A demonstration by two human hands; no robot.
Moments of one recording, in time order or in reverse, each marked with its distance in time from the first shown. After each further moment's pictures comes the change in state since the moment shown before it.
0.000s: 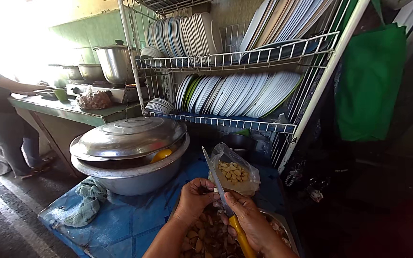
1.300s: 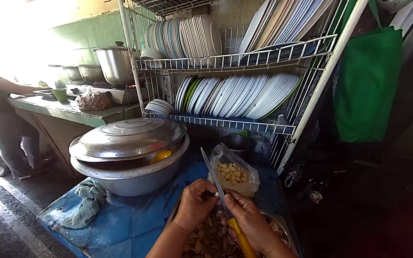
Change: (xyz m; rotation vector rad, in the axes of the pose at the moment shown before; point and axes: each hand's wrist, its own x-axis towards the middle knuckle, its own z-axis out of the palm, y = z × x) left_hand -0.001 -0.009 -0.001 0.354 -0.079 0.425; right_hand -0.001 0.001 -0.003 -0.112 -0.016 -0.073
